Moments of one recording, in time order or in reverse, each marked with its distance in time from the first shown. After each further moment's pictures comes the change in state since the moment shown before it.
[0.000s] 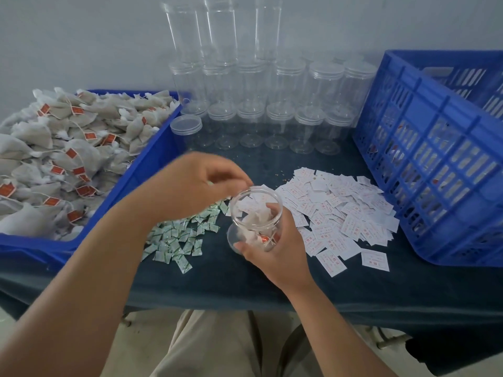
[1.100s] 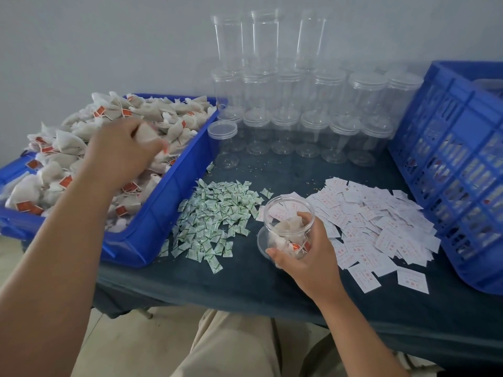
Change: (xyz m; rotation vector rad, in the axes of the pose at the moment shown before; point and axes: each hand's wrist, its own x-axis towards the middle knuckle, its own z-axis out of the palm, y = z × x) left_hand -0.050 -0.100 -0.090 0.136 0.646 -0.568; right_hand 0.001 -0.001 0.001 -0.053 -0.047 0.034
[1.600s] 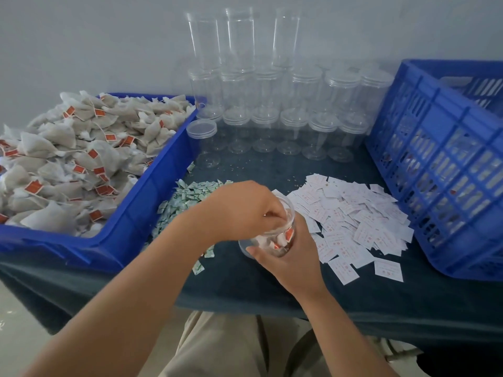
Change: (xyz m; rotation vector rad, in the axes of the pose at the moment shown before) left_hand -0.082 0.122 0.119 0.294 -0.659 0.731; right_hand -0.002 -0.010 -0.002 0.033 0.038 -0.040
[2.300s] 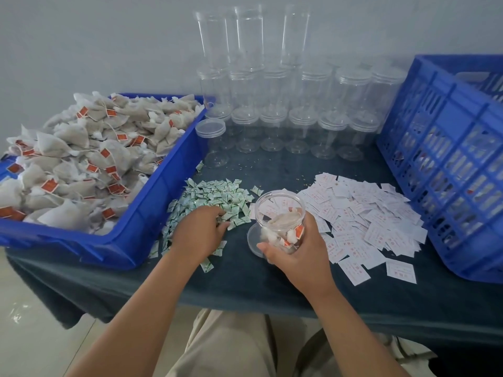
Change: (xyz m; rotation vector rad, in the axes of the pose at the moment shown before) left_hand -0.034 -0.106 0.114 -0.033 0.277 -0.604; right_hand 0.000 0.008 0.001 -0.047 0.017 0.062
